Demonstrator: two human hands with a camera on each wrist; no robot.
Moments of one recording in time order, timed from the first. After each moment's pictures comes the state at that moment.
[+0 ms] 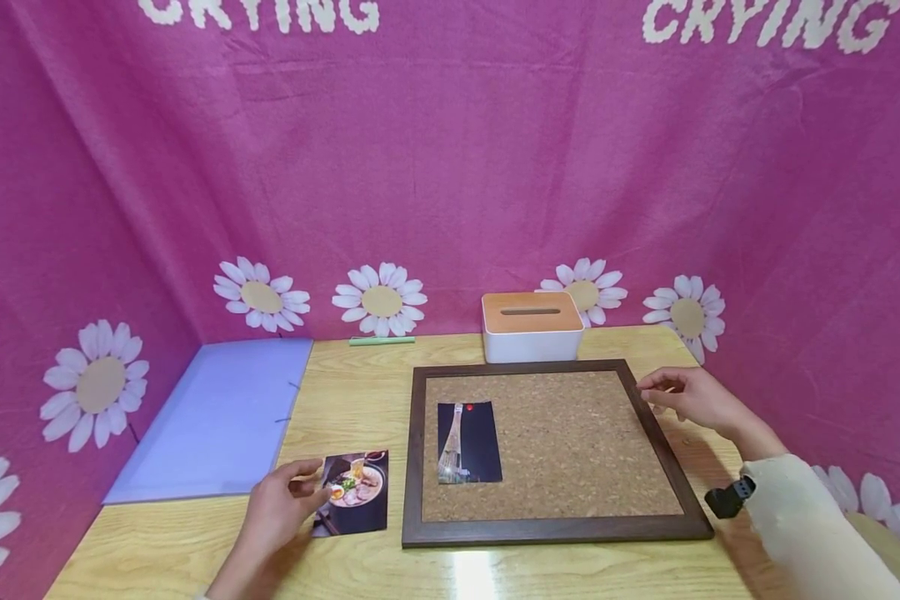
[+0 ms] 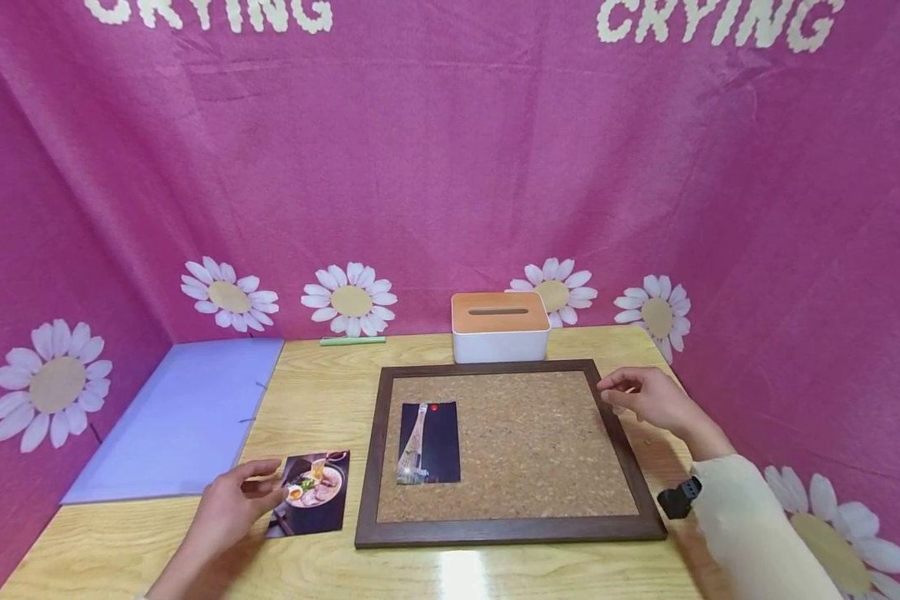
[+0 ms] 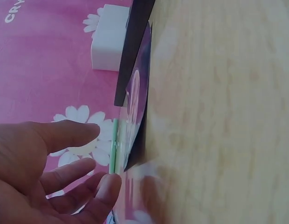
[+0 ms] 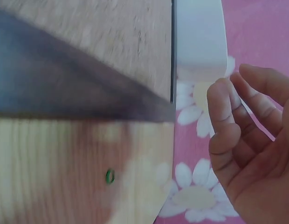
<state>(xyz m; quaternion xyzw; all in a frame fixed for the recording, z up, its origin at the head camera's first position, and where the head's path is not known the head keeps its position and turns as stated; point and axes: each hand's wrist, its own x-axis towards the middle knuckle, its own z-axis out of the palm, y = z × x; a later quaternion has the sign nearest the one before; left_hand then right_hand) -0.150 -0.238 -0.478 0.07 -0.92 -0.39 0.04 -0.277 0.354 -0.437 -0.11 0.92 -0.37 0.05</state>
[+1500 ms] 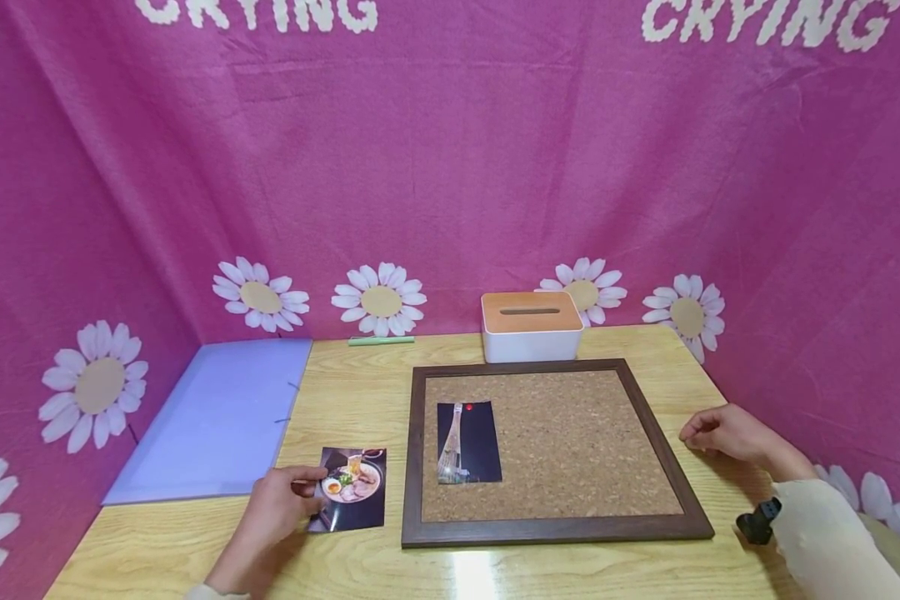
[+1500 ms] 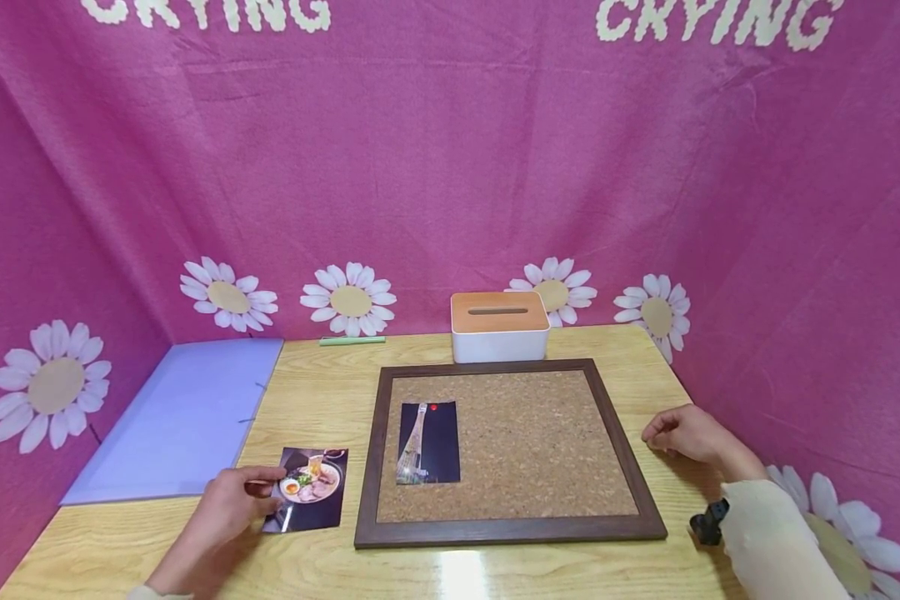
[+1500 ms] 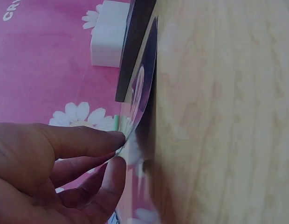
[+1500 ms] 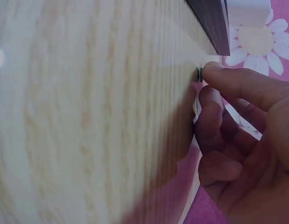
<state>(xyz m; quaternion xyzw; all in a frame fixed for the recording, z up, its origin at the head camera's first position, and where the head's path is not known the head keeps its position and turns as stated) -0.157 -0.242 -0.478 0.06 -0.92 -0.39 0.00 -0.260 0.418 -0.492 -0.08 0.94 -0.31 0.12</state>
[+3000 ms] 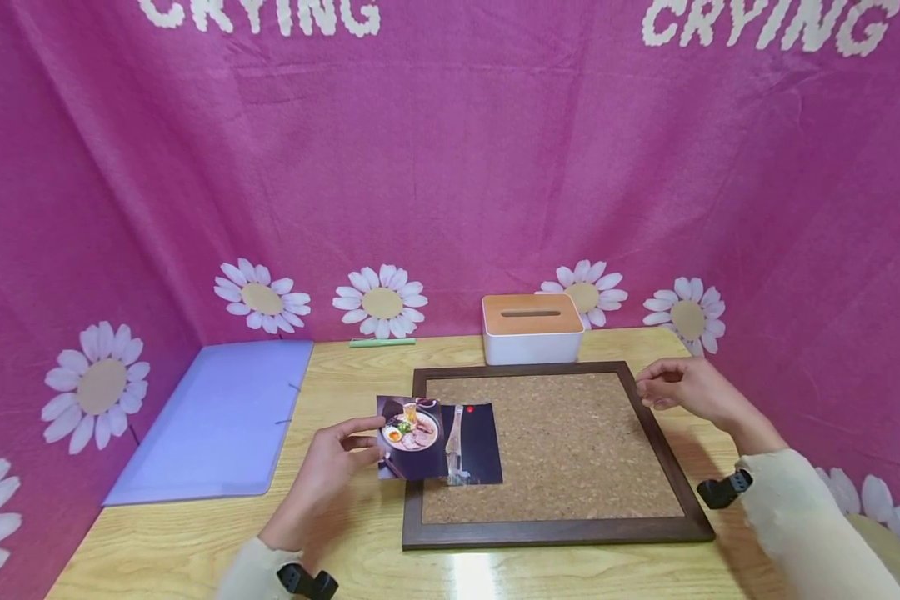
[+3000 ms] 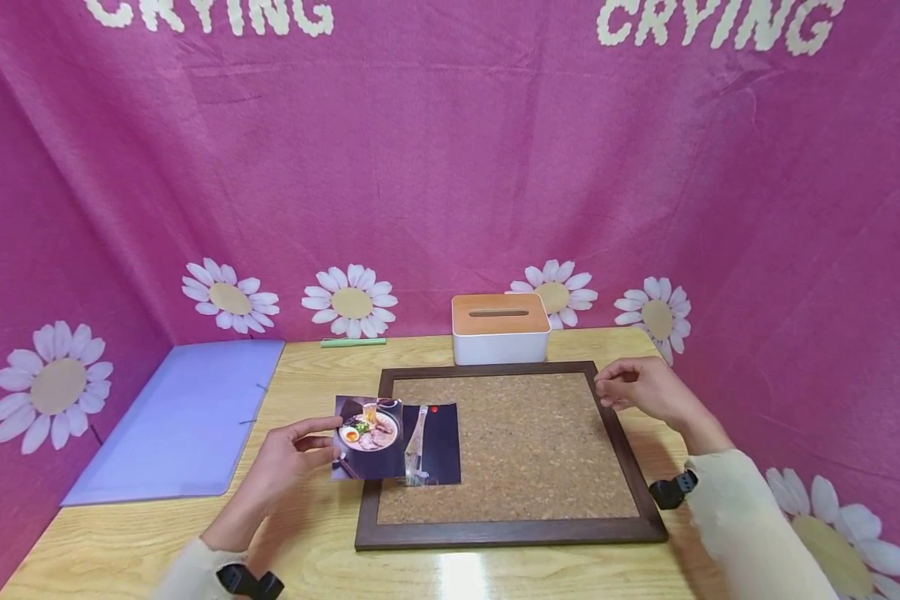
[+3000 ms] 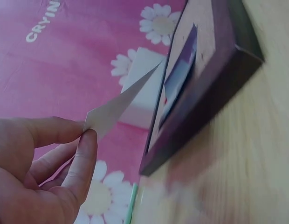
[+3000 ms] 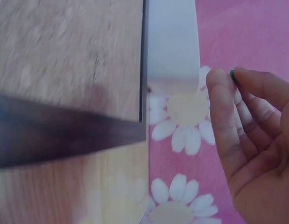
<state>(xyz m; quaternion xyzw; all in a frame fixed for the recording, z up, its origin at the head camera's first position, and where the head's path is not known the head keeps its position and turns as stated) -0.195 -0.177 -0.449 0.02 -0.82 -0.57 -0.01 -0.277 0.343 -0.418 -0.10 0.88 -0.46 0.07</state>
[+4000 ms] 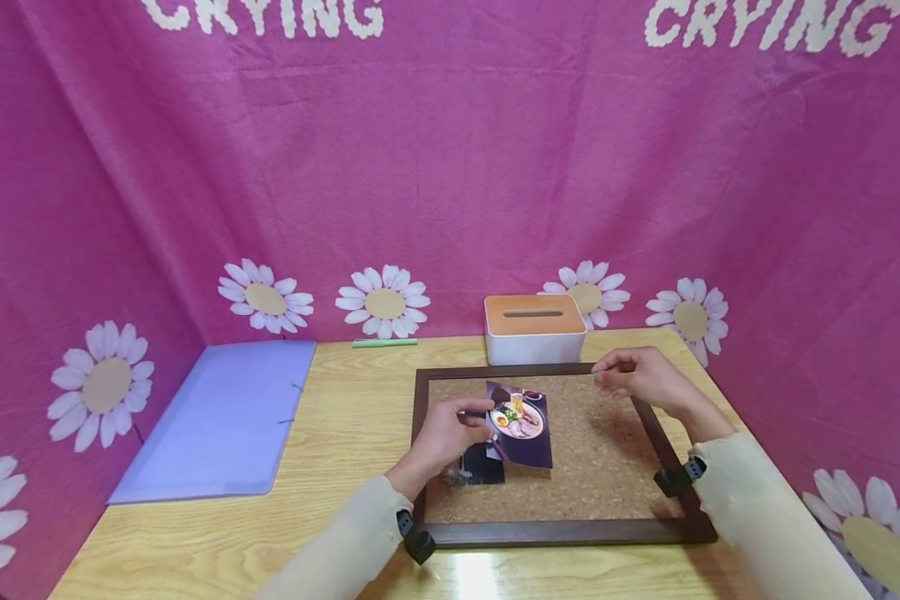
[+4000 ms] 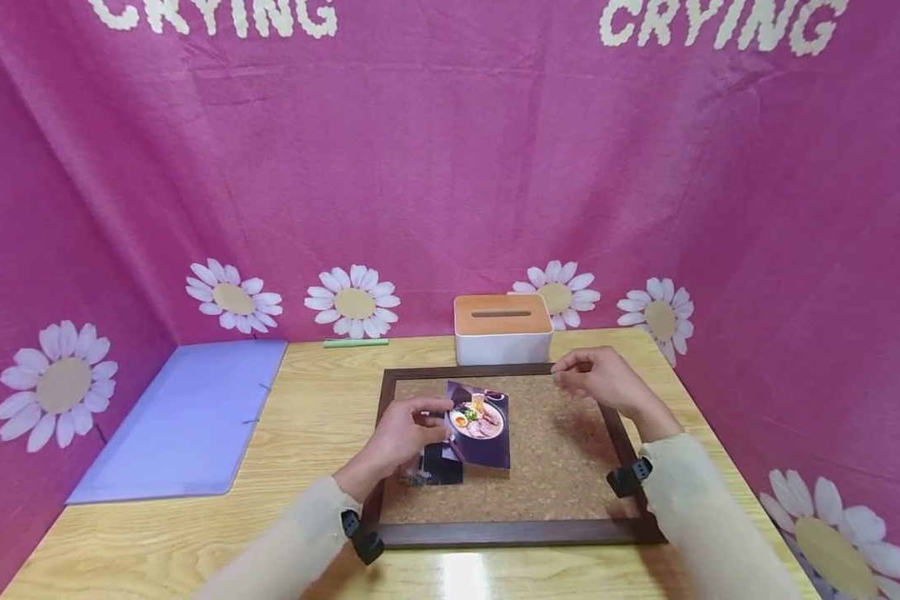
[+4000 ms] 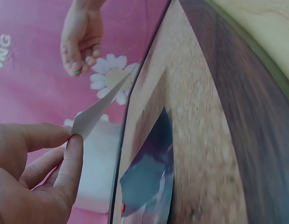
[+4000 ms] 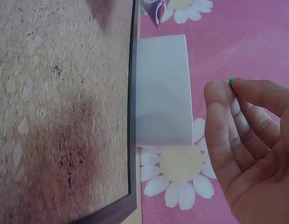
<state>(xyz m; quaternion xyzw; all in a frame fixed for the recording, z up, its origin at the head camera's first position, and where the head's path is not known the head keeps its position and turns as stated) -0.242 -0.045 -0.455 -0.06 -0.83 -0.56 -0.06 -0.294 0.283 -0.411 -0.12 0.88 -0.45 0.08</state>
